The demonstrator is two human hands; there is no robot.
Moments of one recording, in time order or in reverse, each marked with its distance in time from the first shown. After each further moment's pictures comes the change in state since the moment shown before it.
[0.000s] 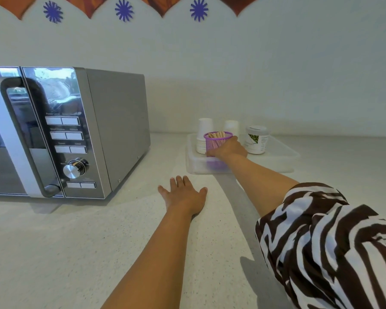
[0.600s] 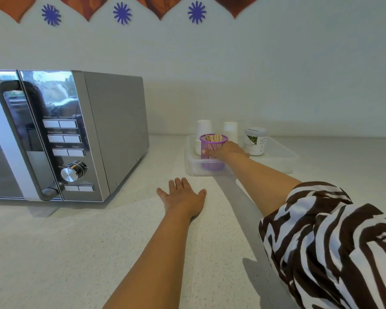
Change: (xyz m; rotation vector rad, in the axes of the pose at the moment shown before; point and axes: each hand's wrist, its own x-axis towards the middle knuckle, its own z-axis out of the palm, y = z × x) left_hand 0.000 0.000 -0.001 -0.014 0.013 0.005; right_hand 0.005 -0.006 -0.004 -0.212 -0.124 -0.037
